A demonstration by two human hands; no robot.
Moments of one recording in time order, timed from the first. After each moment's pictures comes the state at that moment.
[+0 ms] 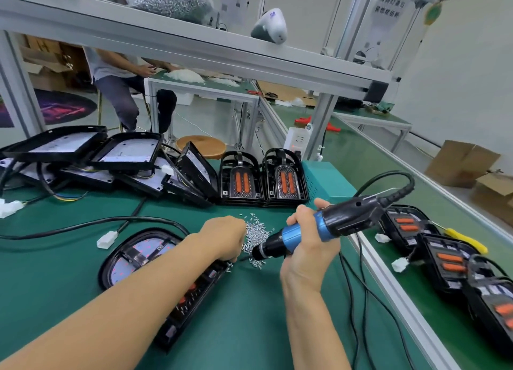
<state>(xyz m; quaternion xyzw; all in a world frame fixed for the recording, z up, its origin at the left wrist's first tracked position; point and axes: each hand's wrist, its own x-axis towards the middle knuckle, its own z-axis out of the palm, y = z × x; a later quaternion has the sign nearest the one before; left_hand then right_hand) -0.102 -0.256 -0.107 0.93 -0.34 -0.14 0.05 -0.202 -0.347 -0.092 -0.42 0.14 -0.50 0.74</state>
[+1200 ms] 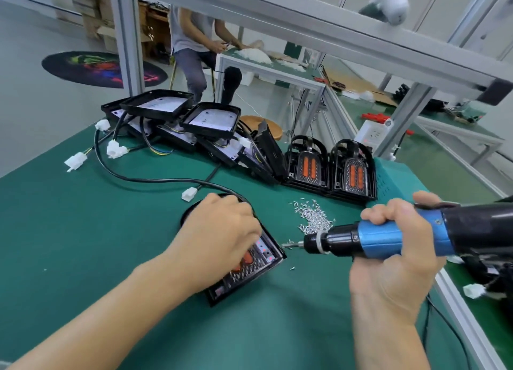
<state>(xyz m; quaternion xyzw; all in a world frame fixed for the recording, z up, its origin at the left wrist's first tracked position) -0.198 -0.110 -0.078 0.91 -0.36 0.13 0.18 -0.246 -0.298 -0.055 -0.44 -0.02 -0.46 0.77</state>
